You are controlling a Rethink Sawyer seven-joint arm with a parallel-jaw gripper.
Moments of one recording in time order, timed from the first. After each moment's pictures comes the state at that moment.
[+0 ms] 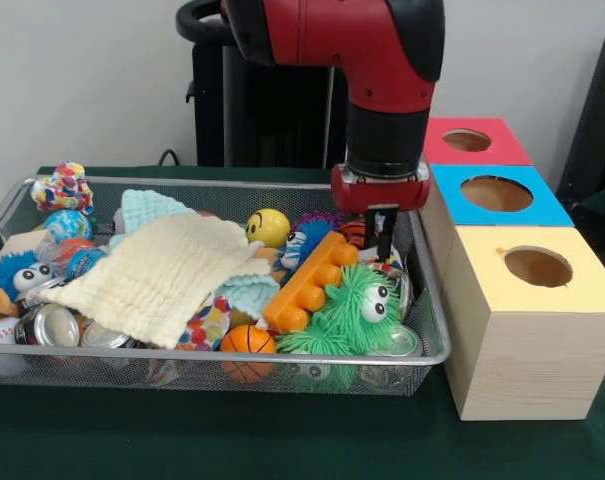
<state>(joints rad) -0.19 -0.56 0.05 1.80 -0.11 0.23 1.57</state>
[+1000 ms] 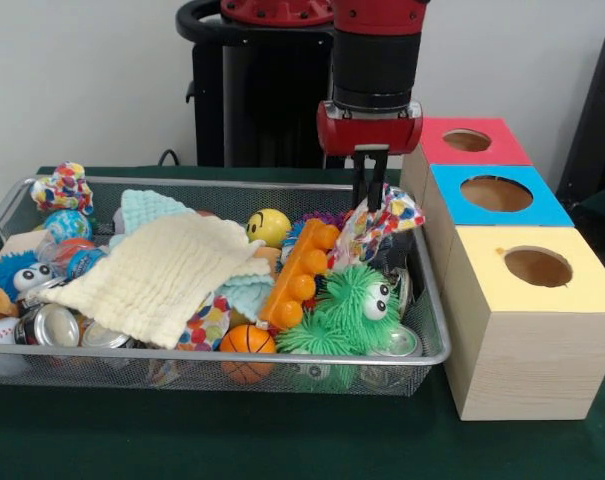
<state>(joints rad) -0.25 -0.74 0.09 1.89 -0.12 0.30 1.57</state>
